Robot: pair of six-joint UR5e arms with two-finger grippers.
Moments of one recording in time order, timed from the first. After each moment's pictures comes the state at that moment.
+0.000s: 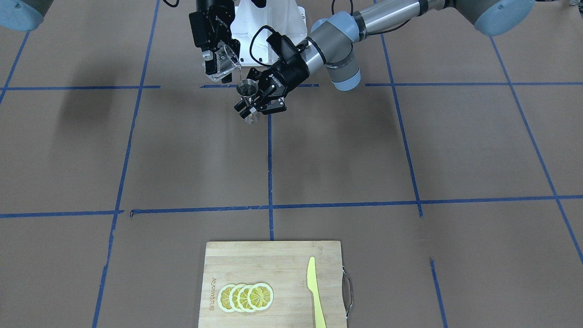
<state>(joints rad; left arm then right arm) -0.29 -2.20 -1.42 -3.05 -1.28 -0.31 0.10 -1.10 2.14 -1.58 0.41 0.17</state>
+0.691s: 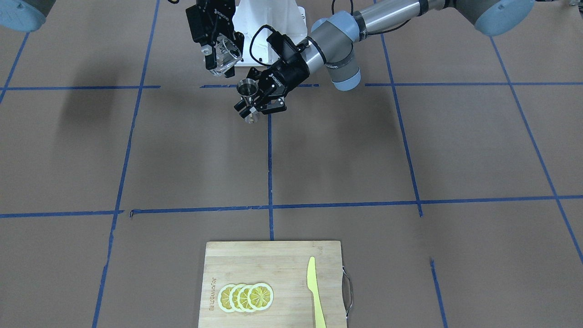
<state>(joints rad) -0.29 -2.20 -1.42 -3.05 -1.28 -0.31 0.10 -1.09 2.16 -1.57 0.41 0.30</state>
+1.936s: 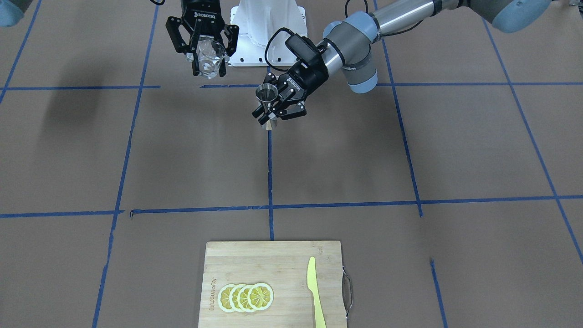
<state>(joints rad) -0.35 -2.11 -1.51 -3.04 -1.27 -0.35 0.11 -1.26 2.22 -1.37 0.52 0.80</state>
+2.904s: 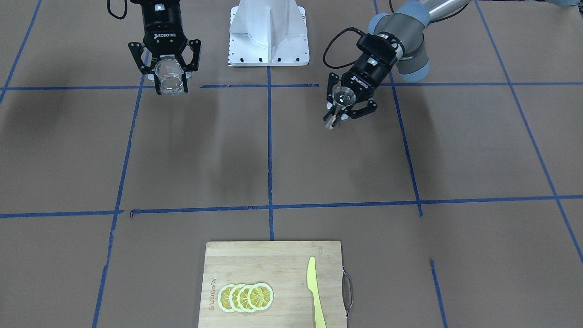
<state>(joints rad) -0.37 -1.71 -1.72 -3.08 -1.03 -0.58 0.18 -1.46 2.19 -1.18 0.57 1.03</state>
